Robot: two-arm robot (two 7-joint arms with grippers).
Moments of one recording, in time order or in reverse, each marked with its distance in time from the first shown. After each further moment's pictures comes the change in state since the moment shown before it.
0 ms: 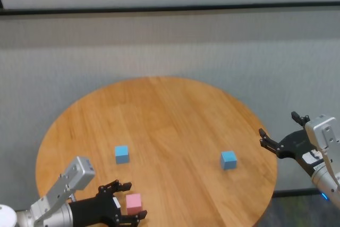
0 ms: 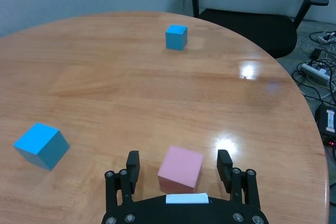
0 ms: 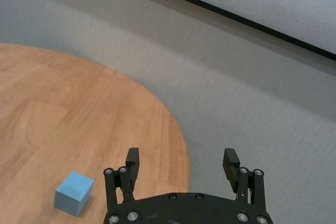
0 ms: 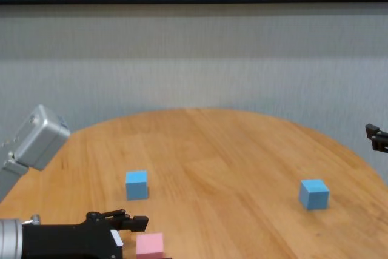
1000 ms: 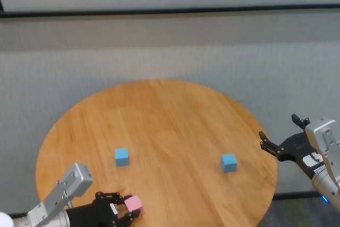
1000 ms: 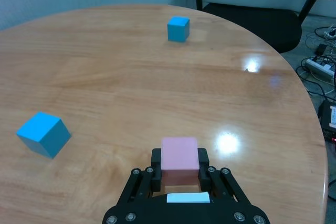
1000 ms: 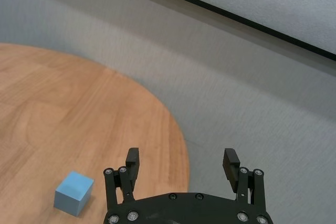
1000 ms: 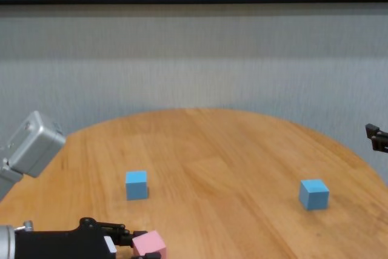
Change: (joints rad) left arm 0.024 0.016 -0.009 -0.031 0.017 0.018 0.026; right arm 0.000 0.000 0.000 0.000 0.000 0.000 0.000
